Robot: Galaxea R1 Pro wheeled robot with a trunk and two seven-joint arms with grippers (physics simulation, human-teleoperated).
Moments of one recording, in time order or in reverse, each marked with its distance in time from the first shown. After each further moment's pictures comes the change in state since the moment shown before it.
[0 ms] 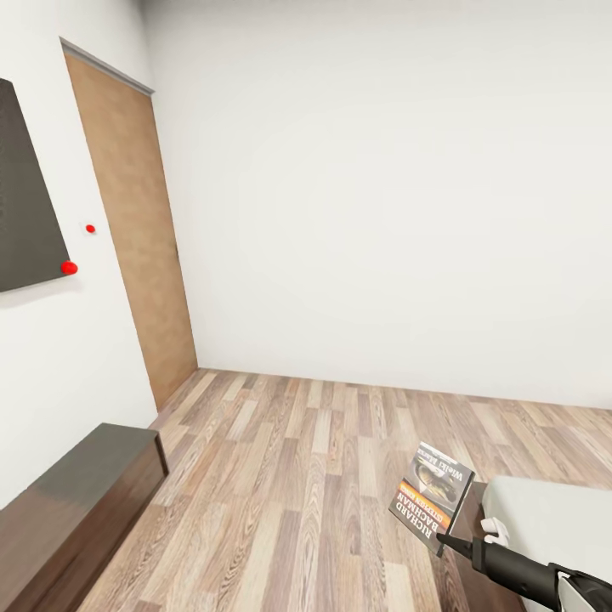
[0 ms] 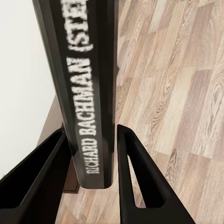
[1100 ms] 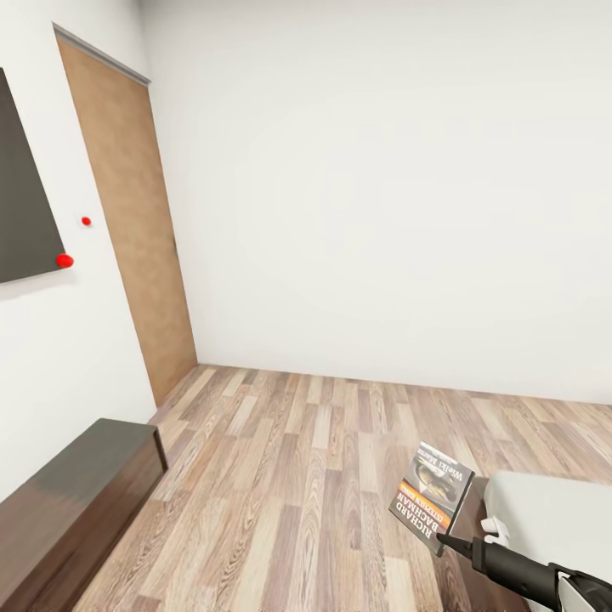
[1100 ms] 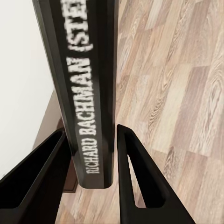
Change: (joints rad) left arm 0.000 0.000 0.000 0.000 0.000 0.000 0.000; right arm 0.000 -0.001 0.000 0.000 0.001 0.000 0.000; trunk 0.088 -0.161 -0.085
